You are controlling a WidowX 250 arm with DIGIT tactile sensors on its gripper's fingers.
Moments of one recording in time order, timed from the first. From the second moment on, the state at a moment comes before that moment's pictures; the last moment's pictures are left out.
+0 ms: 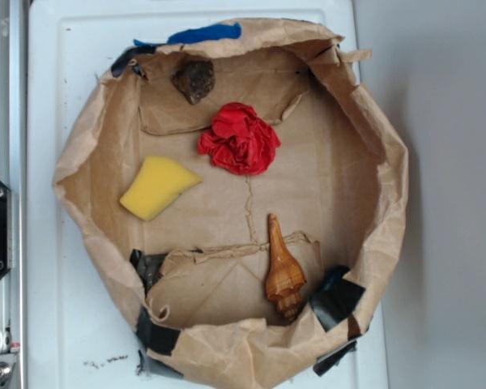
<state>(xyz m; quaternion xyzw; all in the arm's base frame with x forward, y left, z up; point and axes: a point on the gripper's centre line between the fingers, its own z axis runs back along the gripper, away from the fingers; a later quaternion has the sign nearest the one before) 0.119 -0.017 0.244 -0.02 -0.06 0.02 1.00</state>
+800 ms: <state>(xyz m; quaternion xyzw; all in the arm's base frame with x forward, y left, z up) 0.164 -0.018 0.233 0.00 -0.03 0.12 0.99</state>
